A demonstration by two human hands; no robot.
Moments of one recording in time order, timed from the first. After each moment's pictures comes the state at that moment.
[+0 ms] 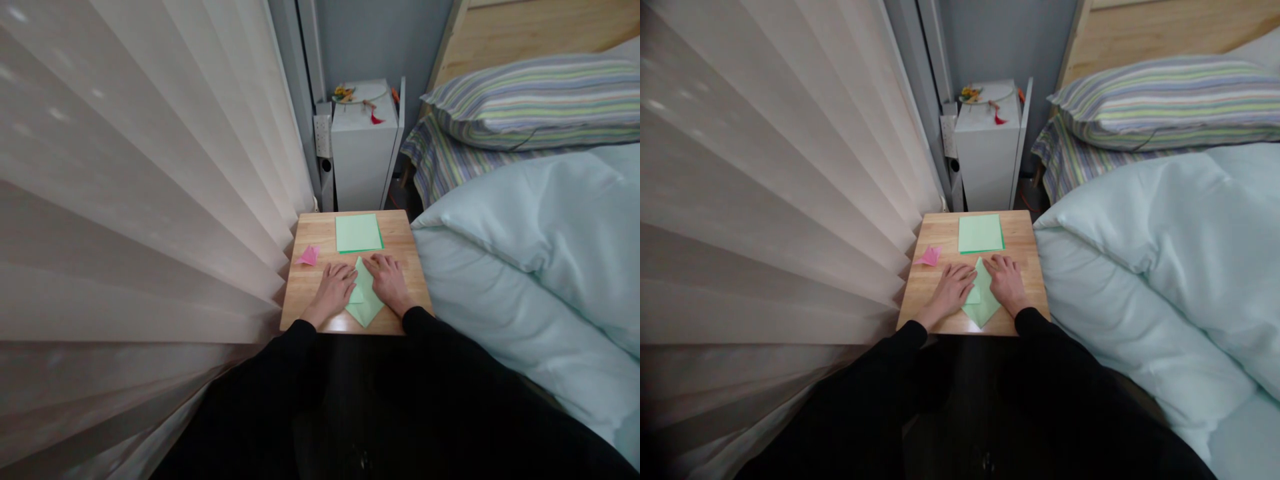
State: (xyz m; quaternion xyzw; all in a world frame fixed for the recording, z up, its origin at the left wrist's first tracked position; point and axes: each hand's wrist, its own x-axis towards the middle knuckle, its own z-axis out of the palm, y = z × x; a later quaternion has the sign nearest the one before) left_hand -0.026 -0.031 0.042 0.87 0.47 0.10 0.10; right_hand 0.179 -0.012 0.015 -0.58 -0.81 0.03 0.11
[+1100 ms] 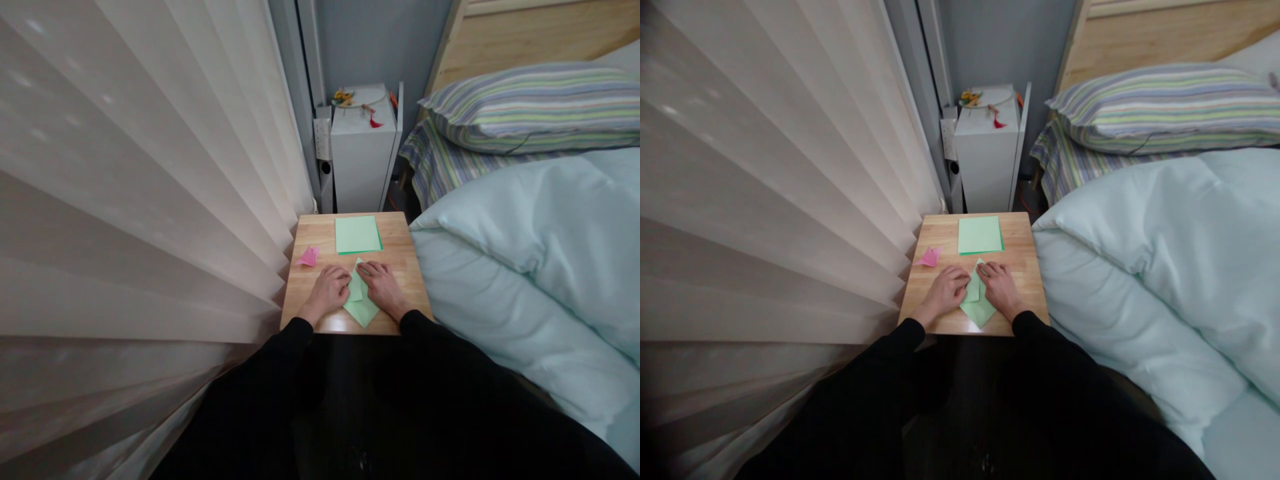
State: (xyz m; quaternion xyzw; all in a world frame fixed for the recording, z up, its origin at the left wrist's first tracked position) left_hand -0.039 -0.022 0.042 0.88 0.41 0.19 0.12; right_hand 0.173 -0.018 0.012 -0.47 -0.87 0.06 0.14
